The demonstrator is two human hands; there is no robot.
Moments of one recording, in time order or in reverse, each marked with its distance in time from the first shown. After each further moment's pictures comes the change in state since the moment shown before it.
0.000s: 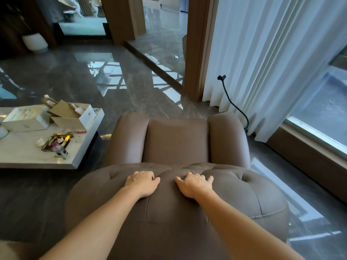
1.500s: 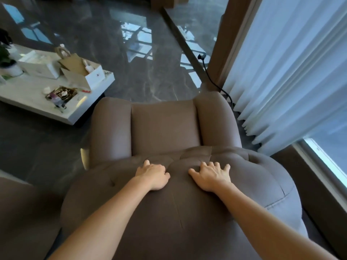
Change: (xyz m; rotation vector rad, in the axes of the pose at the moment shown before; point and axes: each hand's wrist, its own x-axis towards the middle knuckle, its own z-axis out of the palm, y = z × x) left_hand 0.033 0.182 0.046 -0.158 -0.119 -0.141; right_hand 0.094 0.173 -0.086 -0.394 -0.005 -0.240
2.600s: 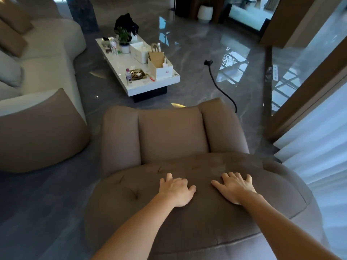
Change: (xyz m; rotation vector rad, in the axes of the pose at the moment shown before) left_hand 0.059 0.353 0.071 -0.442 0.198 -0.424; right_hand 0.166 0.308 -0.086 -0.393 0.043 -0.590
